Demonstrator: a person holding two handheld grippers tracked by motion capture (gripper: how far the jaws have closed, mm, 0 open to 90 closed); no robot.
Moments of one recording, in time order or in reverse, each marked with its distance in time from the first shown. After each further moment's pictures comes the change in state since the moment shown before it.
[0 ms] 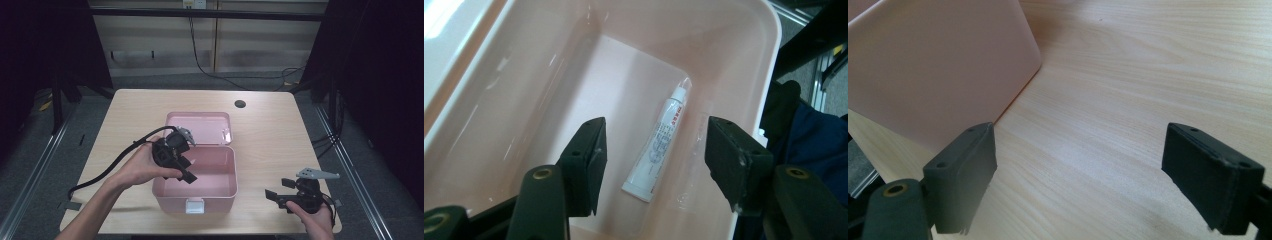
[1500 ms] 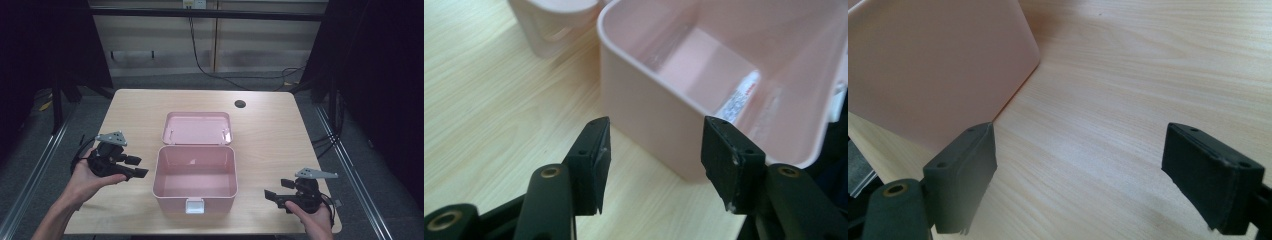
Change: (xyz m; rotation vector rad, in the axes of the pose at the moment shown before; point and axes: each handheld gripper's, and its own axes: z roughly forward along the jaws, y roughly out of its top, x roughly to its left) left arm 0.033 -0.136 -0.047 -0.294 0.182 -0.205; right arm 0.000 -0.001 0.003 0.013 -0.004 0.006
